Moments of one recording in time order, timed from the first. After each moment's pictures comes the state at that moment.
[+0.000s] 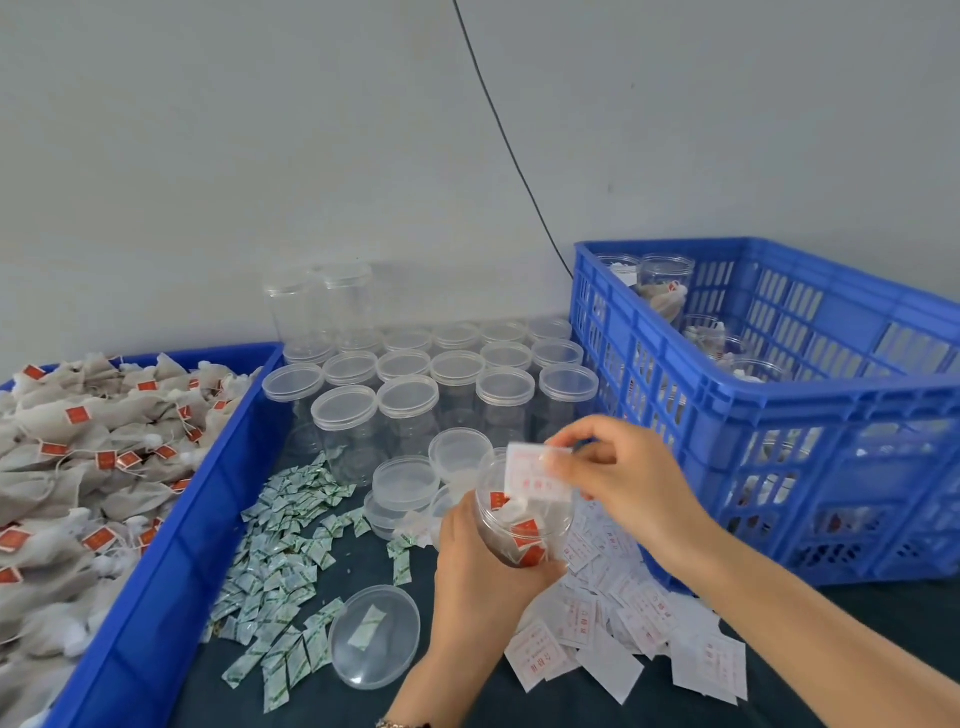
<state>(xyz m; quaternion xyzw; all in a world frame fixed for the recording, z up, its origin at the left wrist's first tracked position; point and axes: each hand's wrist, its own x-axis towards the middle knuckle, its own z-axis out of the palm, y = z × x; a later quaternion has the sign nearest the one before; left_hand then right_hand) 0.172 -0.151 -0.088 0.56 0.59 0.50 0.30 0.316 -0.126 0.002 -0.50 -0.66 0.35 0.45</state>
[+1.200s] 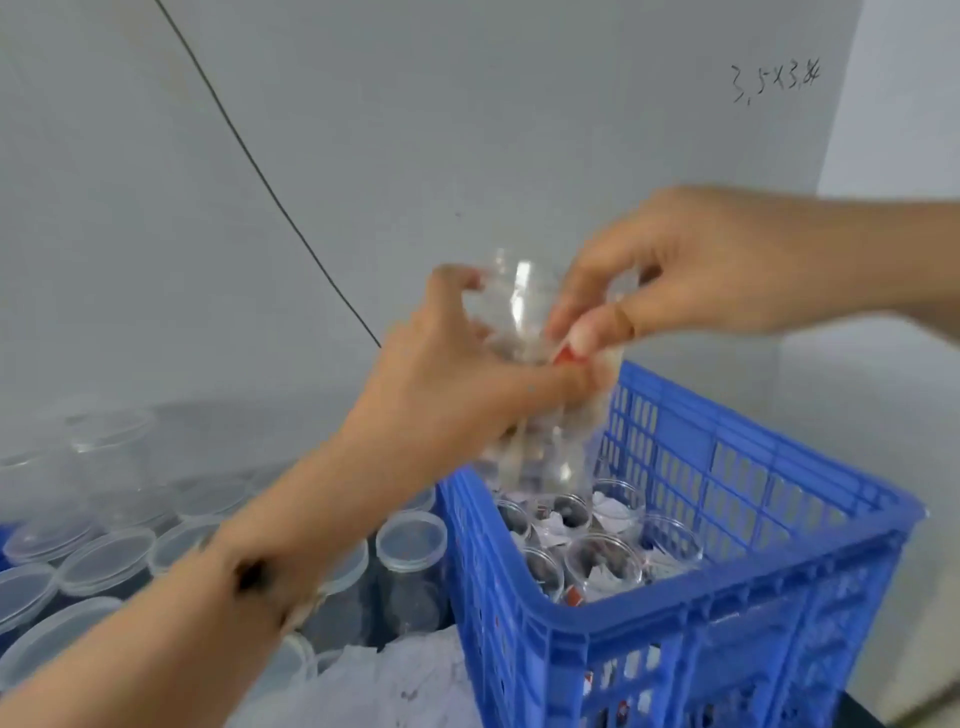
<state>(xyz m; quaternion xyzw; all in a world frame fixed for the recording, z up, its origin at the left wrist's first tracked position) 0.298 -0.040 0.176 0.75 0.35 0.49 0.28 0.466 -0.085 0.261 -0.46 -0.88 -0.03 0.14</state>
